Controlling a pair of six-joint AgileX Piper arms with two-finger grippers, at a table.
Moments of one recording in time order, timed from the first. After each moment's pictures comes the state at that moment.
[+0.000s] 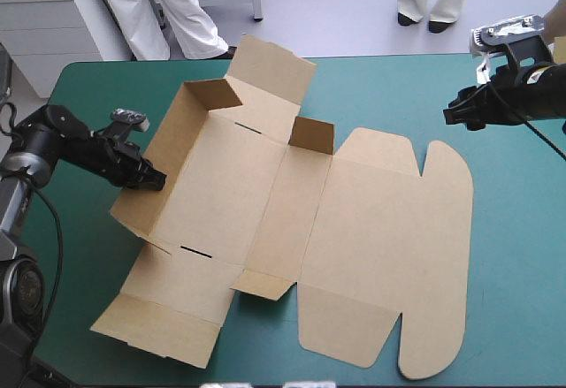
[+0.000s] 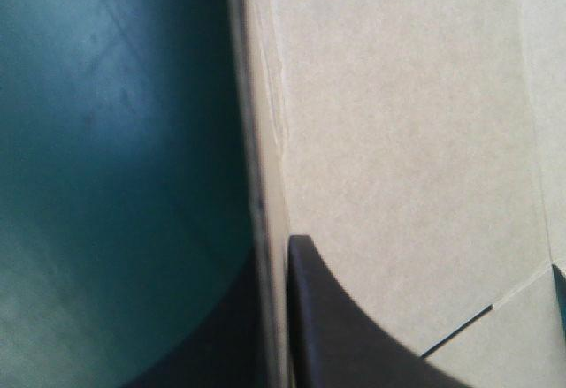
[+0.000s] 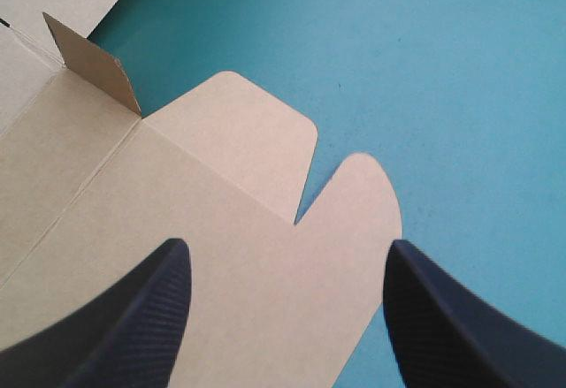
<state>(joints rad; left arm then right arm) 0.11 1.68 -1.38 -0.51 1.21 0.73 -0.02 1.40 -1.75 0.22 1.25 -0.36</state>
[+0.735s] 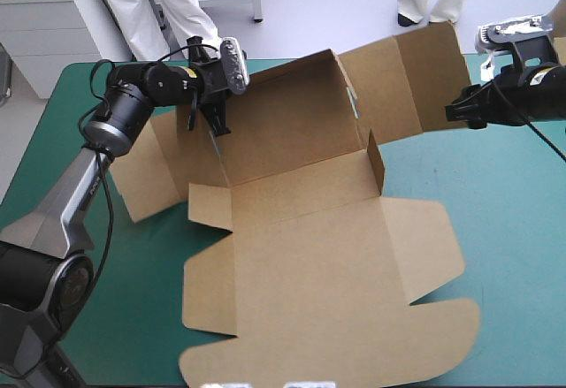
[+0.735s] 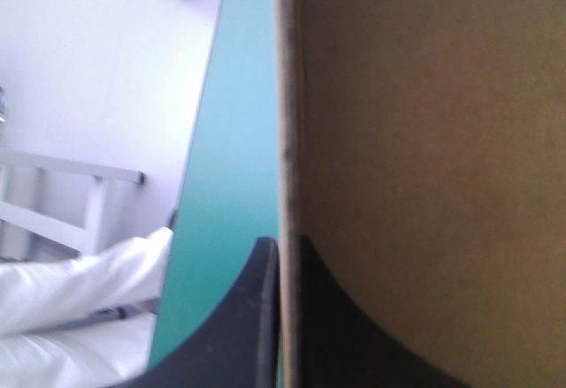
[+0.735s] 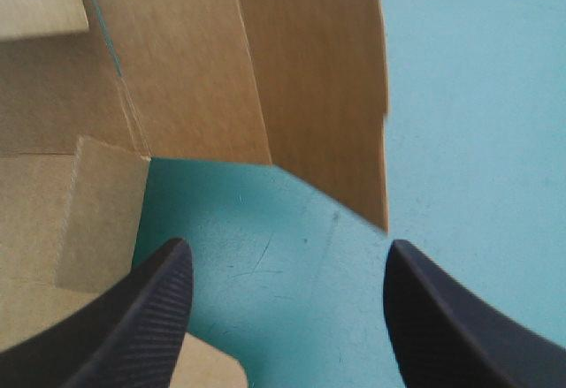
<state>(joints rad) -0.32 1.79 -1.78 -0.31 0.74 1.29 -0.02 1.39 -1.75 0.21 1.25 -0.29</state>
